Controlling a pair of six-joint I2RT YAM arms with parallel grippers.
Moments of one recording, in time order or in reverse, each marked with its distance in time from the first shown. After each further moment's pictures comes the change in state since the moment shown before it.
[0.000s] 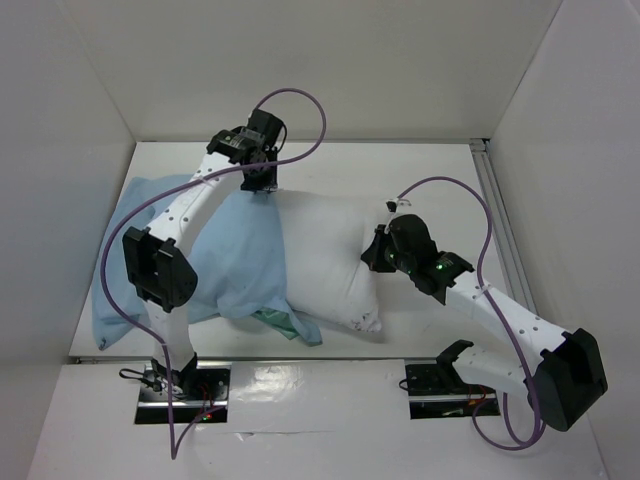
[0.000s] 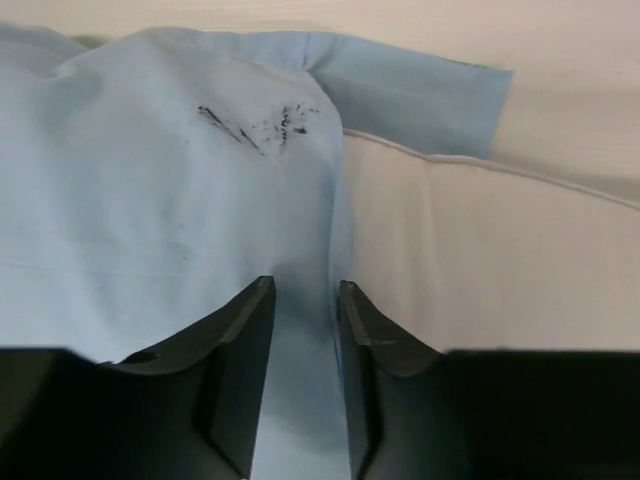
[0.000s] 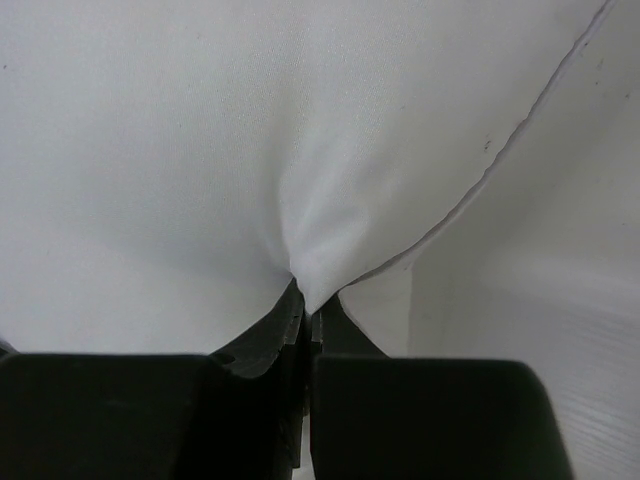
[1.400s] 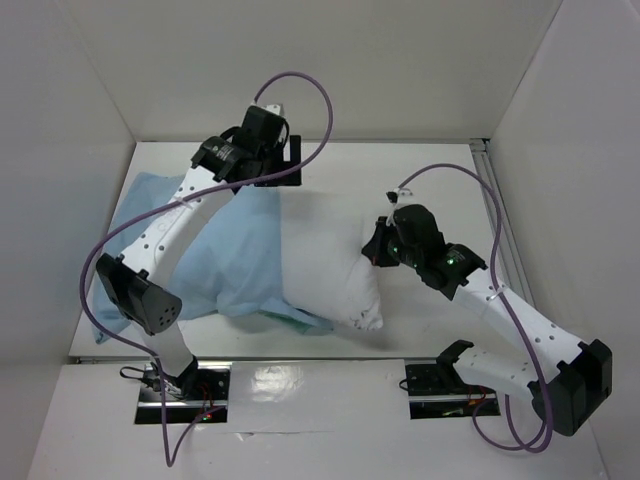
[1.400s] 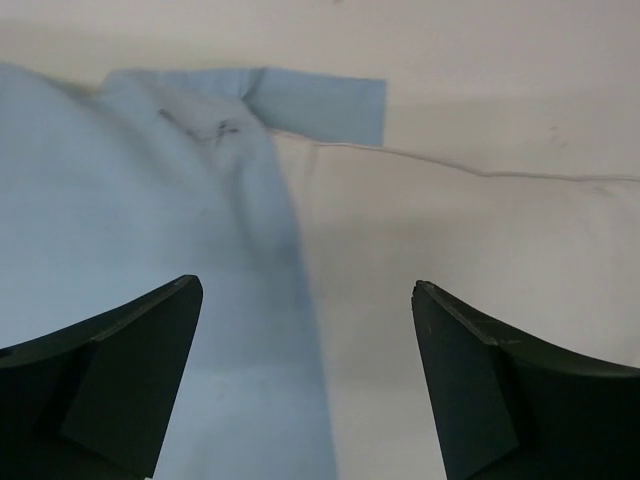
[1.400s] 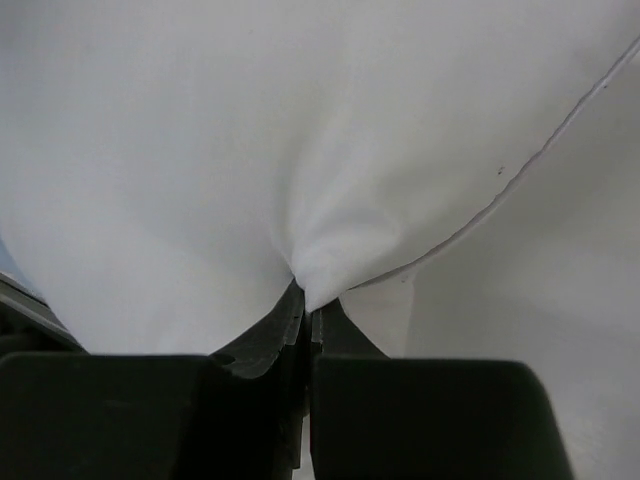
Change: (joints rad) left arm -0.107 -0.180 0.000 0.078 0.041 -0.048; right arm 0.024 -0.039 0.171 -0.151 -0.013 -0.043
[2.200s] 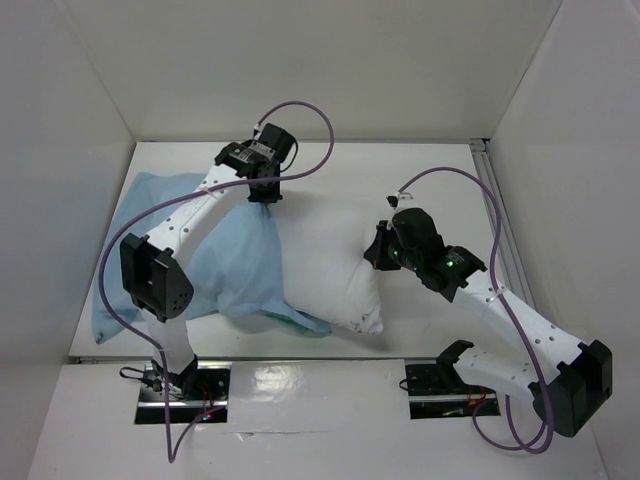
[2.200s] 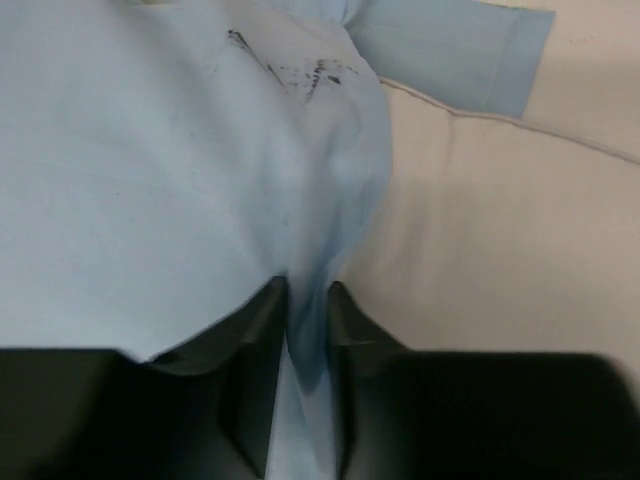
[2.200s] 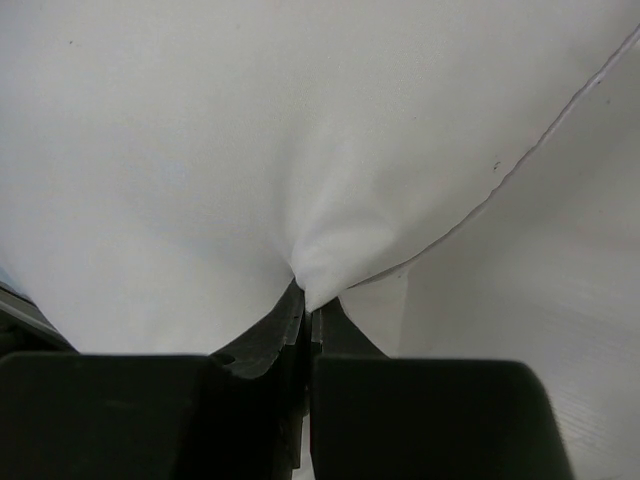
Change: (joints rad) left arm 0.020 0.109 -0.119 -0.072 -0.160 -0.027; right arm 0.005 -0.006 -0.039 -0.035 0.021 0.007
